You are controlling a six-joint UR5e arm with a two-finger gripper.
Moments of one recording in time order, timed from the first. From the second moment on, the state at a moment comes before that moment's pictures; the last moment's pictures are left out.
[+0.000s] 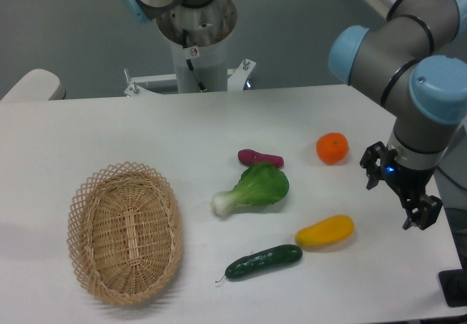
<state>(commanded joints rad) 2.67 -2.16 -1.08 -1.31 1.54 1.72</state>
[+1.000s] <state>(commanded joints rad) 2.50 -2.24 -1.13 -1.19 1.55 1.64</state>
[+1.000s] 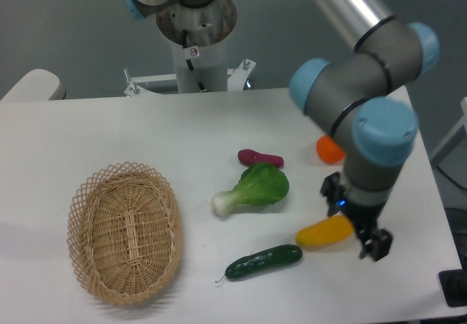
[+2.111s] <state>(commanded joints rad) 2.40 -2.30 -1.36 -1.01 1.56 1.49</state>
